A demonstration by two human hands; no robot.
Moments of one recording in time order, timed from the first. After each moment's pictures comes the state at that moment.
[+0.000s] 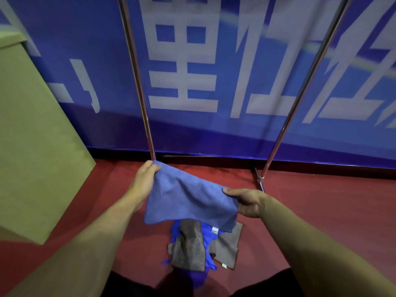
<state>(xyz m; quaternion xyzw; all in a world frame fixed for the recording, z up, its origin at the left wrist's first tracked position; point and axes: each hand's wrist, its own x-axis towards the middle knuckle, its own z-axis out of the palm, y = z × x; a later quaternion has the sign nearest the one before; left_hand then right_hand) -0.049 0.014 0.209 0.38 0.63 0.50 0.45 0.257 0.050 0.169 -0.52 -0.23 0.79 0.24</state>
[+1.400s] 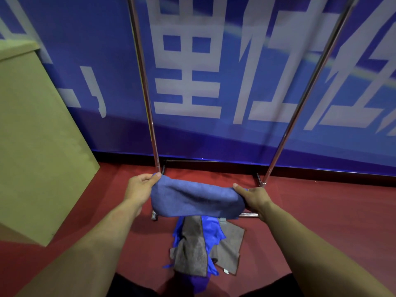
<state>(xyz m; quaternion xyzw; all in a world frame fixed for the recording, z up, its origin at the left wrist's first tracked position) -0.077 0.011 0.178 0.34 0.67 0.51 0.41 0.263 0.048 0.175 -0.70 -0.42 0.50 0.29</state>
